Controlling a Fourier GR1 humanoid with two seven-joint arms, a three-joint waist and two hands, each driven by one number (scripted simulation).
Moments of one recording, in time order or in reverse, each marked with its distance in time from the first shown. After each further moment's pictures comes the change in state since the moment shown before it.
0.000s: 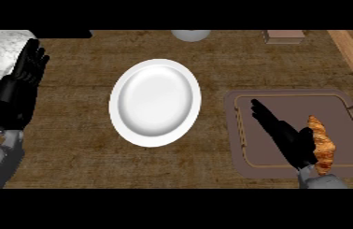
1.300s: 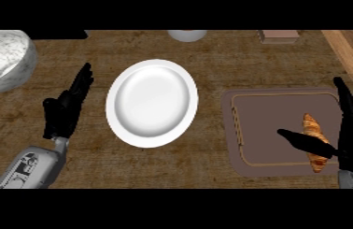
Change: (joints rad) left arm 0.003 -0.172 -0.120 0.120 -0.124 -0.025 0.056; right arm 0.080 -0.126 -0.123 -0.331 0.651 -0.626 0.333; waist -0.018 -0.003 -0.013
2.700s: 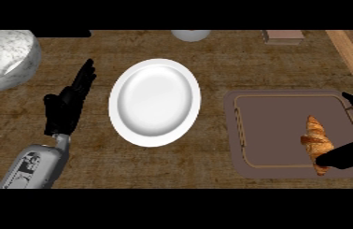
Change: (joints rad) left arm -0.006 -0.072 0.080 -0.038 -0.098 -0.075 0.055; right arm -0.063 -0.186 -0.110 -0.050 -0.155 0.718 0.563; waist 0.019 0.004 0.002
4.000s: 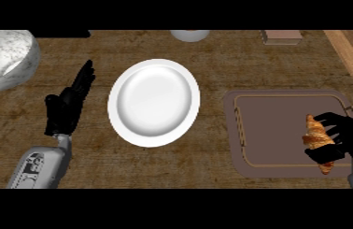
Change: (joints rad) left arm 0.016 -0.113 0.136 0.007 -0.137 -0.113 0.005; right arm -0.010 0.208 -0.069 0.338 0.323 0.000 -0.307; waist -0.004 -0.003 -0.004
